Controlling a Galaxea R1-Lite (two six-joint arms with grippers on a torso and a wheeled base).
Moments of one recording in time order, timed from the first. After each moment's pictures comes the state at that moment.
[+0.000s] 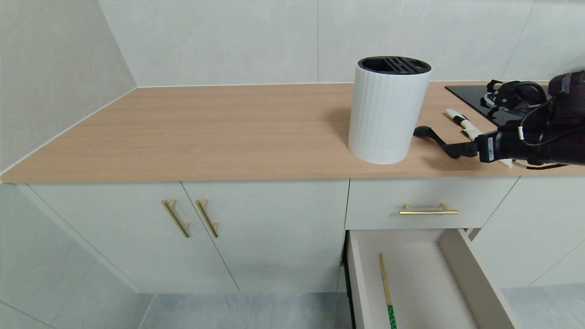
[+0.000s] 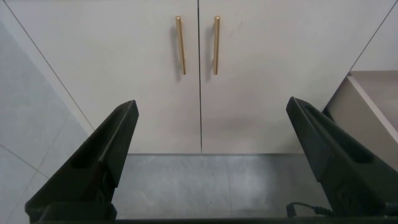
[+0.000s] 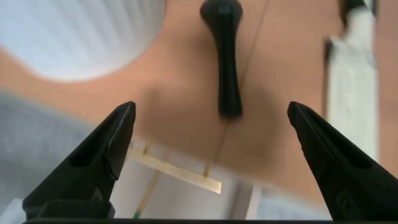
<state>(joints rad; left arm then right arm) 0.01 0.00 0.00 0.00 0.00 0.00 0.00 1.77 -1.26 -0.18 0.28 -0.22</state>
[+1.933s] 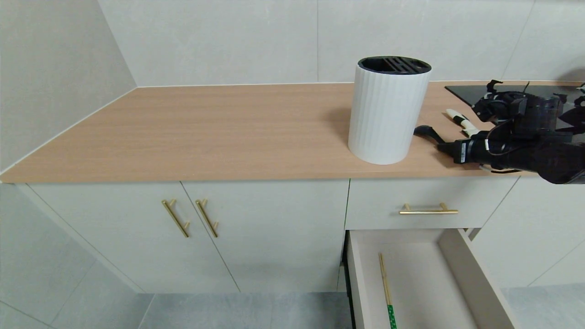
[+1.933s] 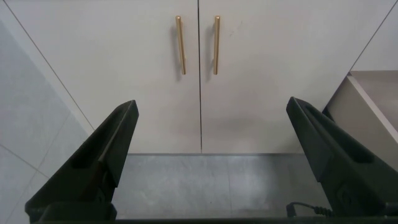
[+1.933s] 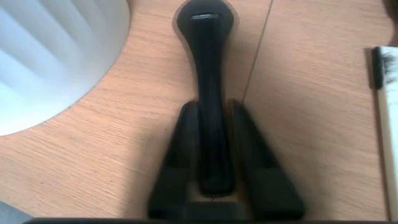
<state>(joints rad) 0.01 0.00 0.00 0.00 0.00 0.00 -0.03 2.00 -1.34 -0.38 0.35 -0.10</state>
